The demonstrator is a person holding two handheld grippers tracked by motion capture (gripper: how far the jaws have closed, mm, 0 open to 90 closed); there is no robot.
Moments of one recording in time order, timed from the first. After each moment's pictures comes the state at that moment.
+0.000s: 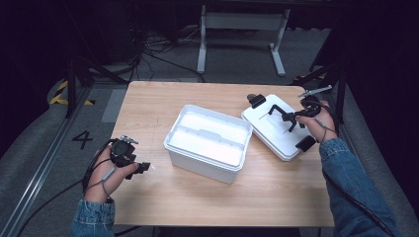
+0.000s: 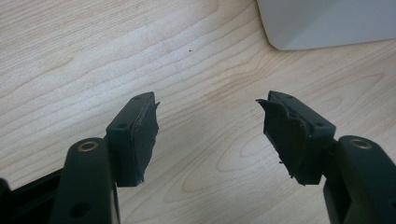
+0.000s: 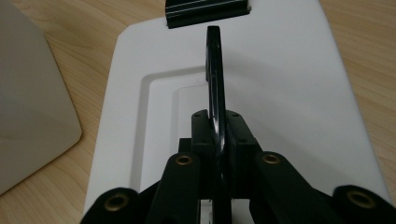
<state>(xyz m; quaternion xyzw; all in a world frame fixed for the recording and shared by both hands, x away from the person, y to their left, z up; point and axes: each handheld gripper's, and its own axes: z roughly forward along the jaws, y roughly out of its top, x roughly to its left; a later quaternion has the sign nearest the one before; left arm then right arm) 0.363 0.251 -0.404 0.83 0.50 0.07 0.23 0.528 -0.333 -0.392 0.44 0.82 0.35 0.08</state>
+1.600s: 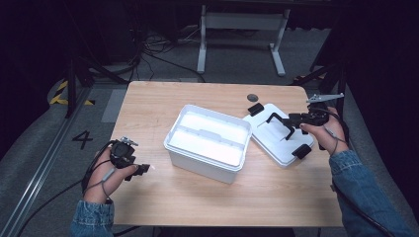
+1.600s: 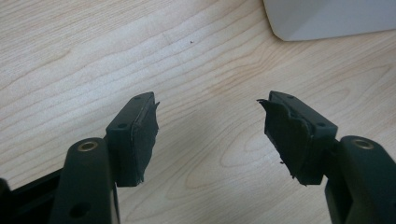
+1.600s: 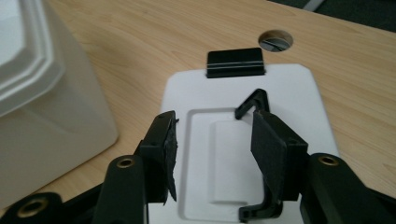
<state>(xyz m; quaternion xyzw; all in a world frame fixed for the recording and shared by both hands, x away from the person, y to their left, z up) 0.360 0.253 -0.410 0.83 0.50 0.07 0.23 0.483 -0.335 -0.374 0.41 0.81 0.41 0.11</state>
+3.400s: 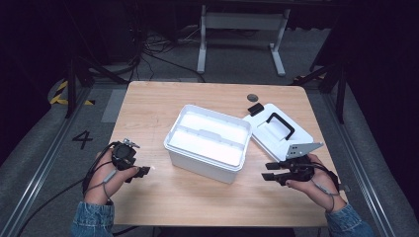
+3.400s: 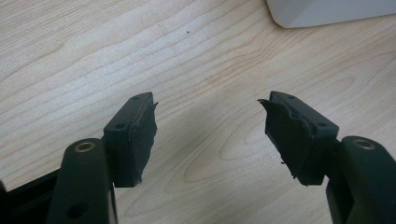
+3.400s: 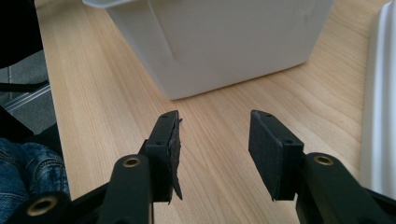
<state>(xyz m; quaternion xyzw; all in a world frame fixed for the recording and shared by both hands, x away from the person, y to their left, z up) 0.359 0.249 -0.413 0.84 0.49 0.07 0.21 0.353 -0.266 -0.417 0.27 0.87 0.42 0.02</state>
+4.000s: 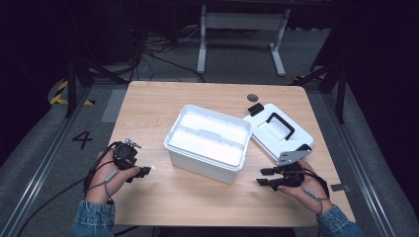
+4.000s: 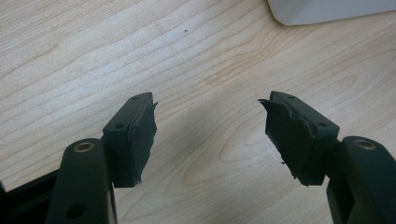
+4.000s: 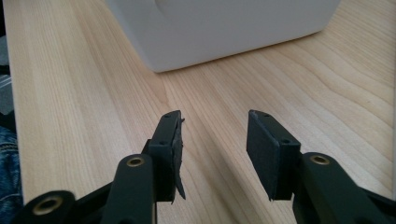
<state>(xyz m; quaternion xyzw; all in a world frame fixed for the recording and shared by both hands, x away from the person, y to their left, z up) 0.362 0.248 -0.416 0.85 0.48 0.06 0.21 0.353 -0.255 -0.453 0.26 0.88 0.39 0.03</state>
